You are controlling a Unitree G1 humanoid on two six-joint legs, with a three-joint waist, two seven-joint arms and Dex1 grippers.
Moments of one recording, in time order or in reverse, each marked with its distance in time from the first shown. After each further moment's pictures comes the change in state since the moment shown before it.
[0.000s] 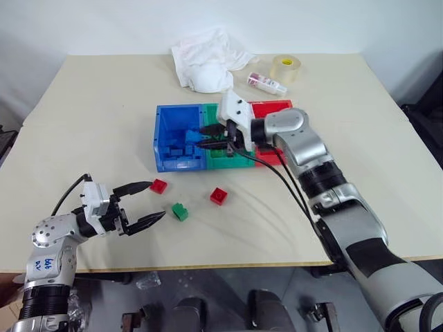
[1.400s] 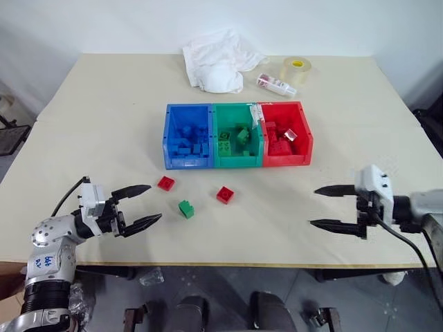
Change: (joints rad) left arm -0.053 0.002 0.005 0.150 -0.012 -0.021 -0.105; right arm 1.072 -0.735 -0.498 -0.997 0.340 0.447 0.252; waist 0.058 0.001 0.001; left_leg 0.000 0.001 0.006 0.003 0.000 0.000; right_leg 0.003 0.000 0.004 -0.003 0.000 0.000
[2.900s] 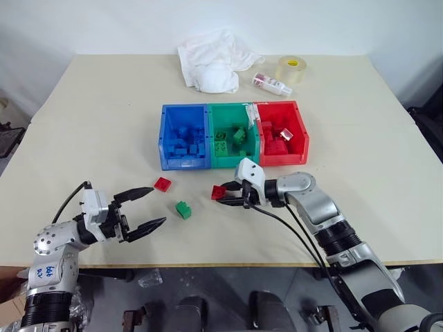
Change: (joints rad) left arm 0.077 -0.031 -0.005 -0.157 -0.010 -0.004 0.077; right arm -0.515 0.568 0.552 0.376 -0.270 -0.118 -0.254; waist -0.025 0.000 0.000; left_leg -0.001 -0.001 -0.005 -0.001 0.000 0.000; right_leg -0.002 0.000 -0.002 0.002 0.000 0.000
